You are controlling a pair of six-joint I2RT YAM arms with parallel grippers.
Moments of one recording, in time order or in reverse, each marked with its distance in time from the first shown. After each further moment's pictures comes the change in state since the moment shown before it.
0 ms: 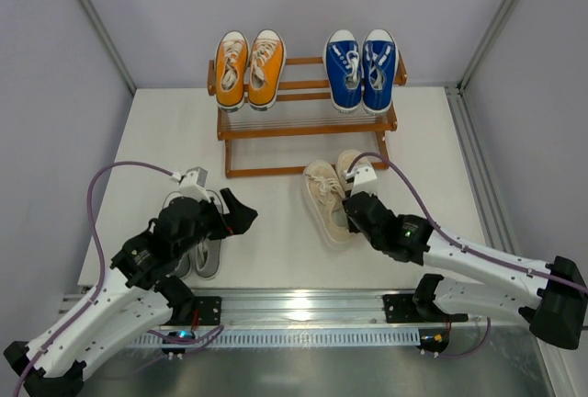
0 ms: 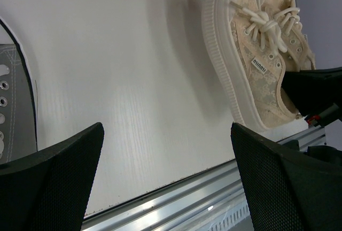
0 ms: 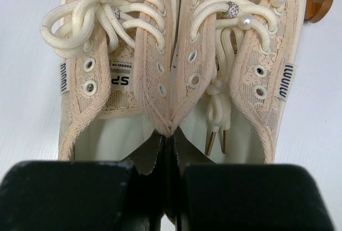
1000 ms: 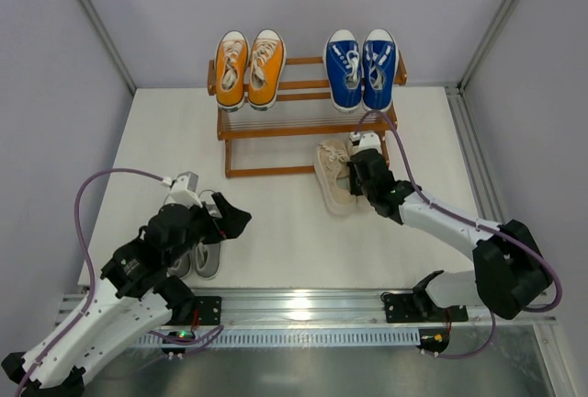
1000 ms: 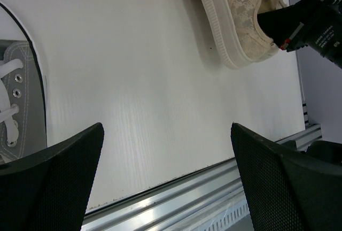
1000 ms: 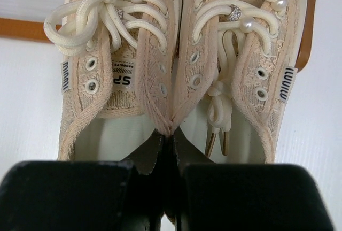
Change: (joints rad) left arm 0.000 -0.090 0.000 -0.059 -0.015 -0.001; right arm -0.410 0.335 0.076 0.325 -0.245 -0.156
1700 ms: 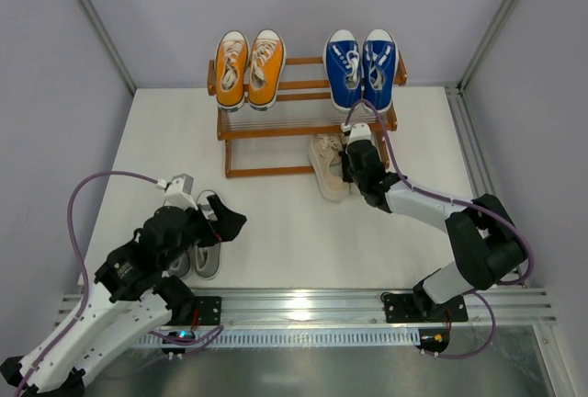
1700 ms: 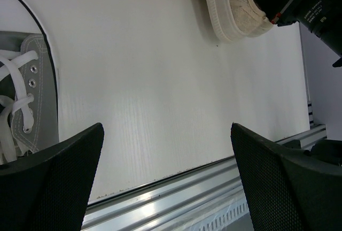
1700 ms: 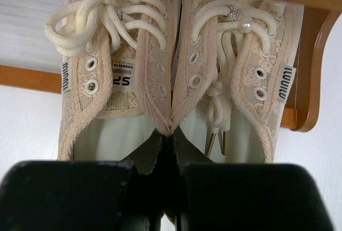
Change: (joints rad) left arm 0.000 -0.029 0.026 -0.079 -0.019 -0.003; right arm -0.045 0.200 0.063 0.236 -0.018 -0.097
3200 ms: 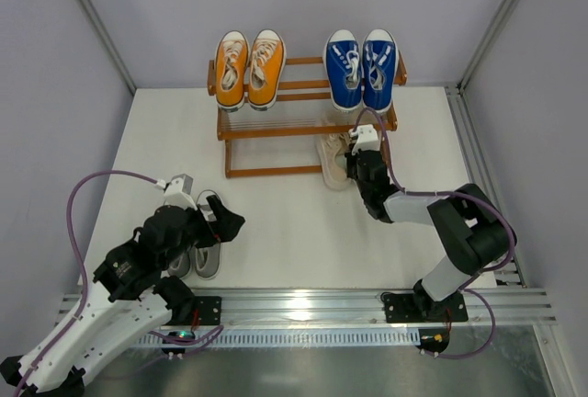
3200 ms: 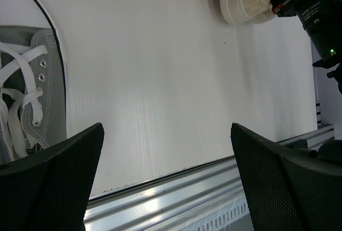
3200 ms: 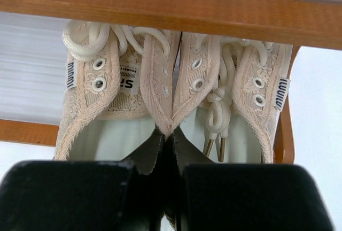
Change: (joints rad) left arm 0.000 0.012 0.023 -0.045 -0.012 0.001; right arm -0.038 0.103 -0.172 0.558 0.055 -0.116
